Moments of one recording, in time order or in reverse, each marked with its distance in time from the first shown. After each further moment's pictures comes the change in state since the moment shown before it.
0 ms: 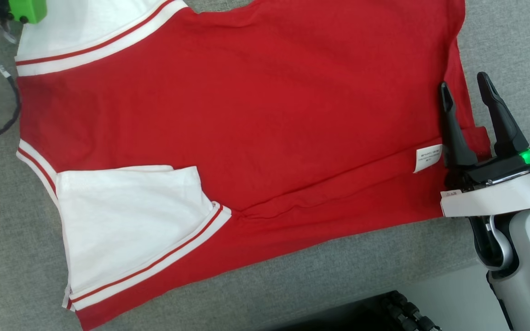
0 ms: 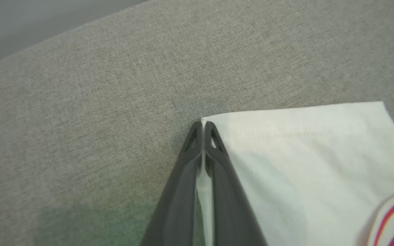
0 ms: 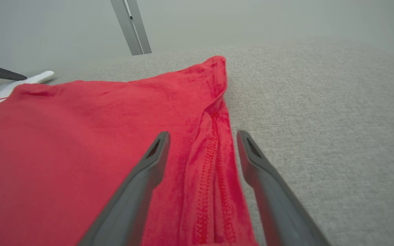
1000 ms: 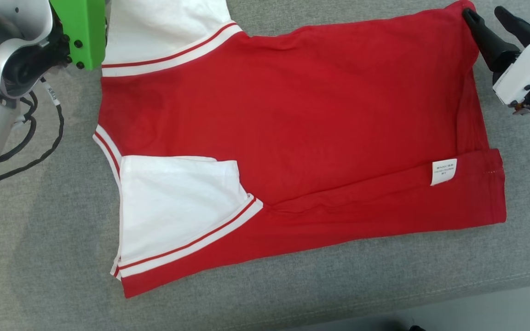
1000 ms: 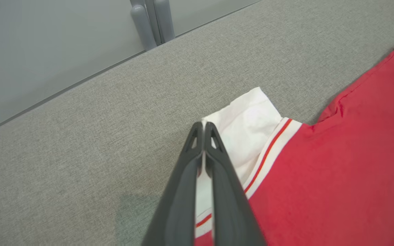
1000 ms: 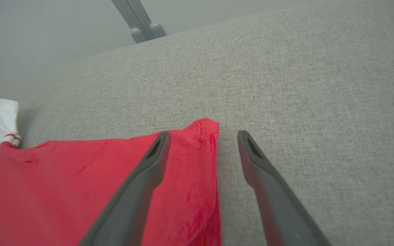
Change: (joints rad) left arm 0.100 0.039 -0.100 -0.265 -0.104 -0.006 -0.047; right arm -0.514 -0.272 0.204 0.406 0.492 -0.001 0.522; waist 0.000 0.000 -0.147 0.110
